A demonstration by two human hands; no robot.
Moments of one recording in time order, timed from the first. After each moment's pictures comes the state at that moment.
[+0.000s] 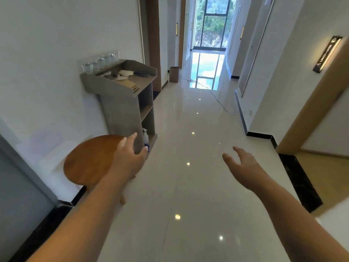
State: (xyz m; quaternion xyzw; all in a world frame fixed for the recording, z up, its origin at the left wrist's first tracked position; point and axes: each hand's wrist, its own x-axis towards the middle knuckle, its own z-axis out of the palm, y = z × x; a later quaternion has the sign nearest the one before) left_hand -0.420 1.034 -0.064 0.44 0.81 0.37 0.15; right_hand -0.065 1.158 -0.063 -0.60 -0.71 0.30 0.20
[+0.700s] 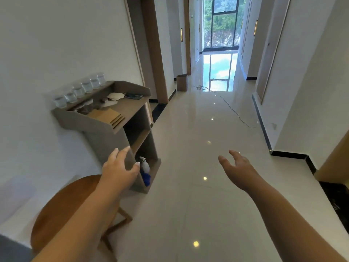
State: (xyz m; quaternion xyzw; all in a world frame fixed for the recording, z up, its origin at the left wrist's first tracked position) left_hand -0.500 1.465 -0.067 0.43 0.86 0.26 0.06; right_hand -0.146 1.640 -0.081 -0.57 -0.69 0.38 0.21
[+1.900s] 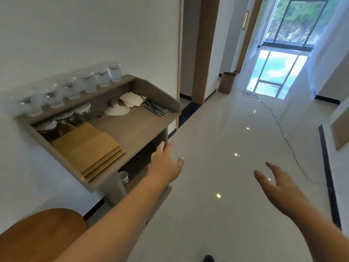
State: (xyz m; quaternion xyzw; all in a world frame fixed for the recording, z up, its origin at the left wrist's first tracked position) left_hand -0.802 2.057 -0.122 0.38 0.87 0.29 0.15; right_hand -0.489 2.222 -0.086 -0.54 -0.78 0.31 0.11
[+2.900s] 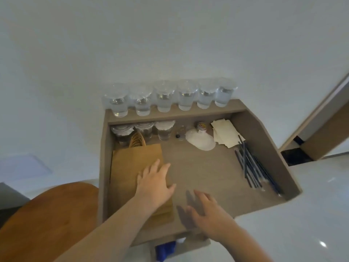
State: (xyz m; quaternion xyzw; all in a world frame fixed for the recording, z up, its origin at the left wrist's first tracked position) left_hand -1.133 2.015 -0.163 0.05 0.98 0.17 0.11; right_hand -1.054 2.233 -0.169 -0.04 -0.92 0.31 -0.25
